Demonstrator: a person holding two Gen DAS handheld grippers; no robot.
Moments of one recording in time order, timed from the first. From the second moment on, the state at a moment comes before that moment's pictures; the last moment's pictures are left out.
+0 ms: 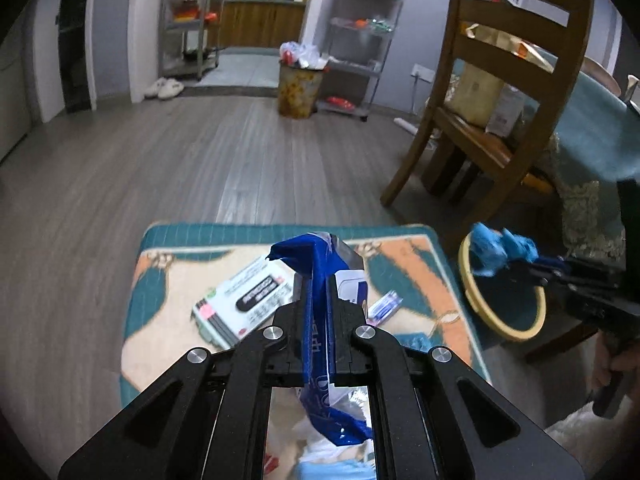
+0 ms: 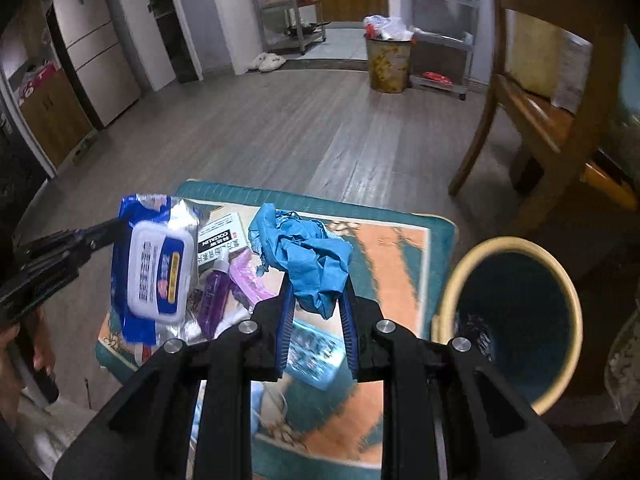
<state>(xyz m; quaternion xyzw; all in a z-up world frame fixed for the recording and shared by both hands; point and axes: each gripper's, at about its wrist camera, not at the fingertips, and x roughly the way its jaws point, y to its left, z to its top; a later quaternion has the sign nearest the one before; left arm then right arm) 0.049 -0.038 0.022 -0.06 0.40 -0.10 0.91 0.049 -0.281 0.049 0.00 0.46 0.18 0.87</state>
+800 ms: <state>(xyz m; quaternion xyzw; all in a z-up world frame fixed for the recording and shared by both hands) 0.105 -0.273 -0.002 0.04 0.37 -0.28 0.88 0.068 -0.475 -0.030 0.07 0.51 -0.03 0.86</state>
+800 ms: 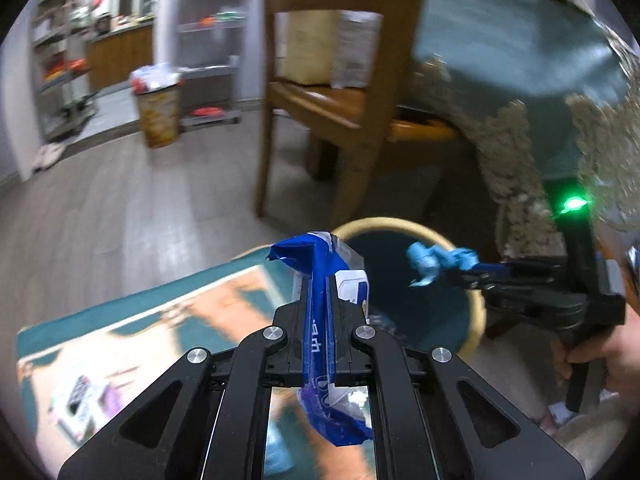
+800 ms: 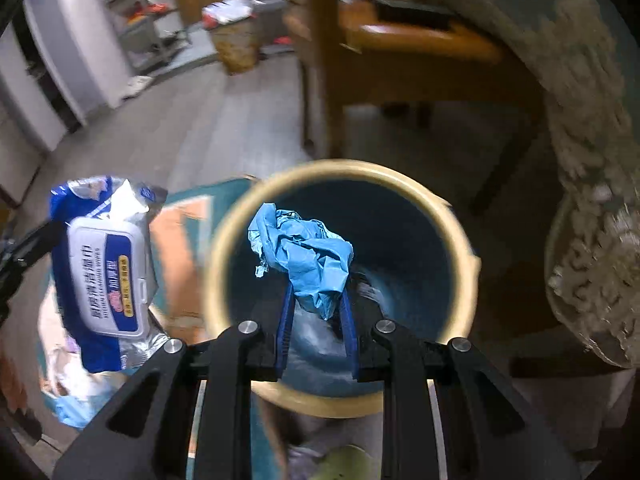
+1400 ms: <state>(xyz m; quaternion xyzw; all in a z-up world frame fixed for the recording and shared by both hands) 0.103 -0.291 -0.003 0.04 0.35 -0.30 0.88 0.069 -0.491 -0.033 0.06 0.50 -0.02 0.86</state>
